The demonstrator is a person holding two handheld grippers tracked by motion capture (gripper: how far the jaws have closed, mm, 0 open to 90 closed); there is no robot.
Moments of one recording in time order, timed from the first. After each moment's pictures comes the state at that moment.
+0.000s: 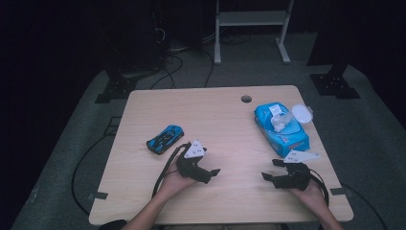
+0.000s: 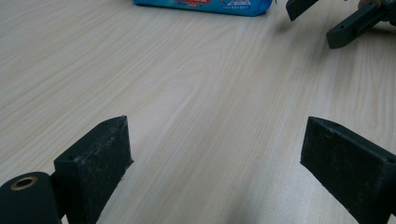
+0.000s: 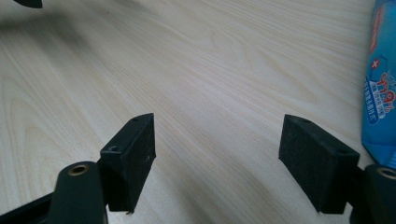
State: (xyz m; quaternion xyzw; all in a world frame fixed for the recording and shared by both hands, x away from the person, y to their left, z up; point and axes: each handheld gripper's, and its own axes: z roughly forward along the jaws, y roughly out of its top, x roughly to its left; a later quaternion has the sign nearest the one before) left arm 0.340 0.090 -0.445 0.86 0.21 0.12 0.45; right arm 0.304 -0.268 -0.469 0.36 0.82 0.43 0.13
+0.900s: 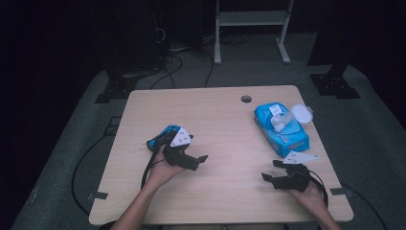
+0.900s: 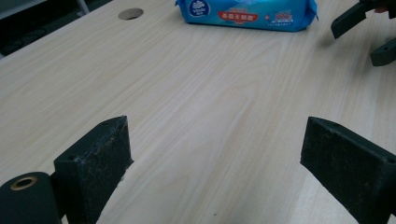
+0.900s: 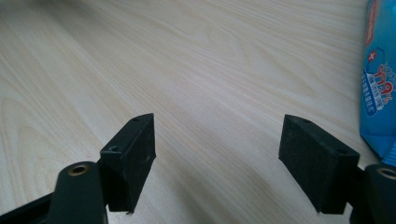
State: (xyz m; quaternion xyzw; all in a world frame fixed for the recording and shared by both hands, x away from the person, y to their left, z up) left arm 0.359 0.125 -0.415 0.85 0.23 0.17 0.45; right arm 0.300 -0.266 -0.471 0.37 0.82 0.42 0.14
